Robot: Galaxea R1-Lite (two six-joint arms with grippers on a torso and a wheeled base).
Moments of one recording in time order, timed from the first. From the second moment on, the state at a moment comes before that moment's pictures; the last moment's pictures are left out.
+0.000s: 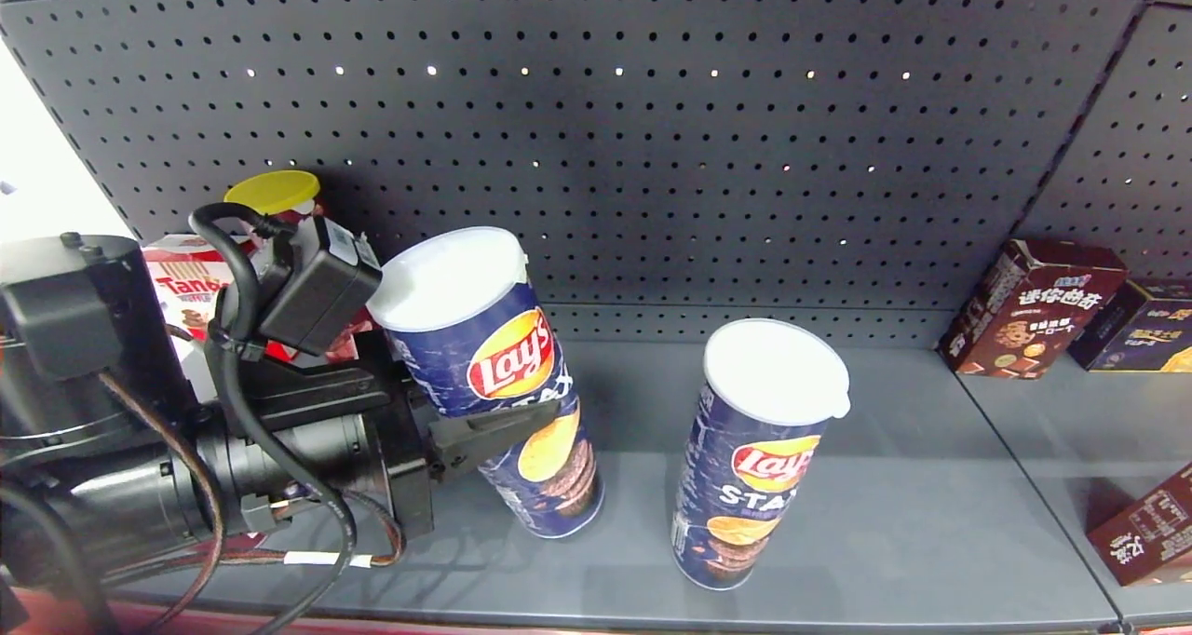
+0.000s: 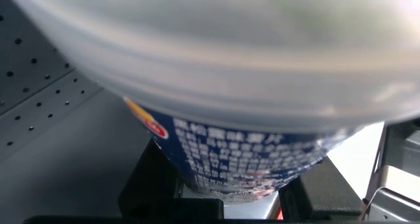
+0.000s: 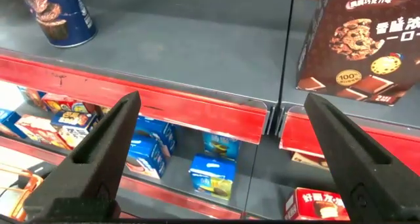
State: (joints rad) left arm -0.53 1.41 -0.63 -0.64 -0.46 0.10; right arm 0.31 0.00 0.00 0.00 -0.03 0.00
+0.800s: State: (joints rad) left arm -0.43 1.47 -0.76 -0.64 -0.48 0.18; right arm 0.31 0.00 0.00 0.00 -0.03 0.00
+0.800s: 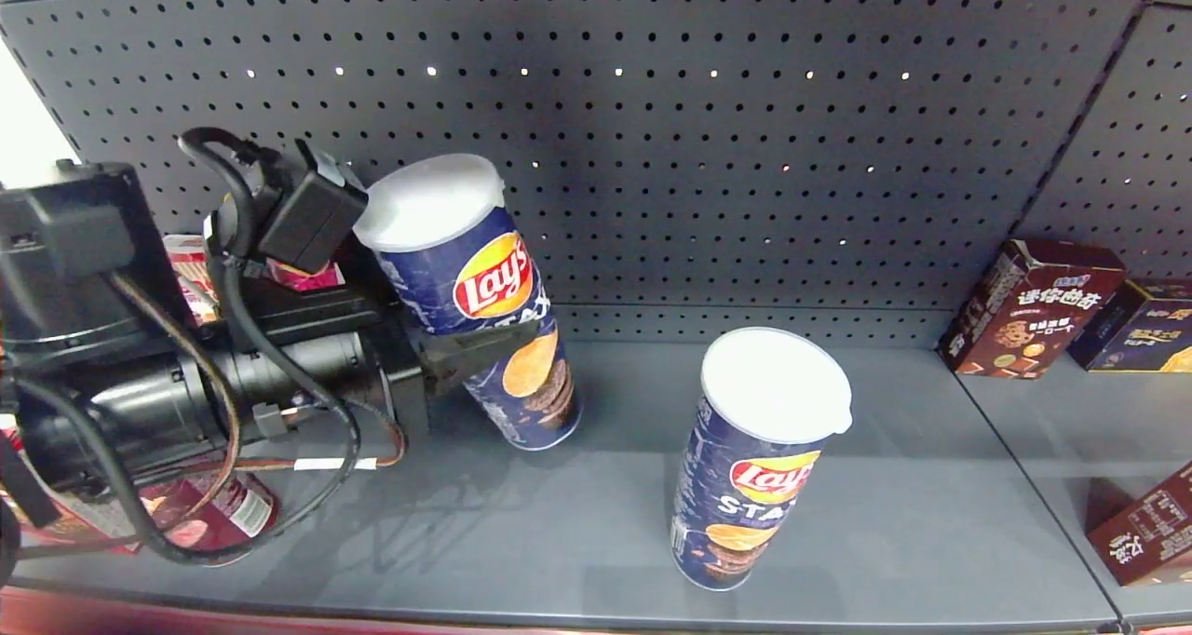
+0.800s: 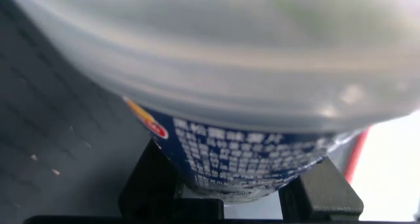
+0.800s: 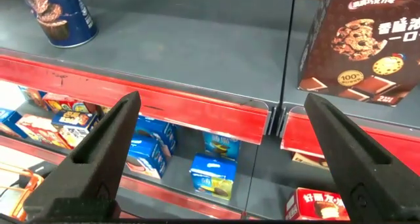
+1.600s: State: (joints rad) left arm -0.49 1.59 -1.02 -0.41 -0.43 0.19; right arm 0.31 0.00 0.00 0.00 -0.03 0.00
